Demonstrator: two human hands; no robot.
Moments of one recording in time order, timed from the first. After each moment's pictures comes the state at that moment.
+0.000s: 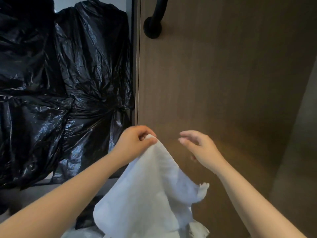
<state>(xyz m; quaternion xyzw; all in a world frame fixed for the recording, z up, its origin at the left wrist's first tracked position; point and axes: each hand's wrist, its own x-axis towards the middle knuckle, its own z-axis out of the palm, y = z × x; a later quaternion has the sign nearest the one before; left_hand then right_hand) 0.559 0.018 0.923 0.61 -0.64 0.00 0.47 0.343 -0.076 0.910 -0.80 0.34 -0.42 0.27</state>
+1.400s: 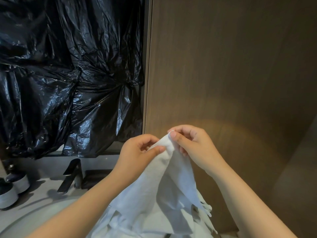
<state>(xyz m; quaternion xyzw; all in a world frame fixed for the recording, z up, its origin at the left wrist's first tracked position) 0.539 0.061 0.847 0.56 -0.58 -0.11 0.58 0.377 -0.019 0.886 -0.79 0.26 -0.41 0.39</state>
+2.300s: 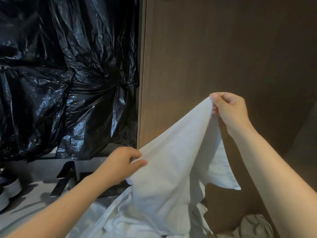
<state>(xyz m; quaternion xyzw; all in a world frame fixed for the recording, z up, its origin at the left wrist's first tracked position) 0.581 0.047 0.825 0.66 -0.67 -0.04 0.34 0.334 -0.100 0.951 -0.67 0.38 -0.58 0.29</state>
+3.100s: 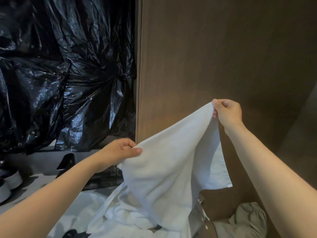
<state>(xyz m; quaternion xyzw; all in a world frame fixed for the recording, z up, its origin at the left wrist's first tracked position) 0.602 0.048 0.816 0.63 -0.54 -0.38 0.42 0.321 -0.135 0.909 -0.62 0.47 -0.56 0.29</state>
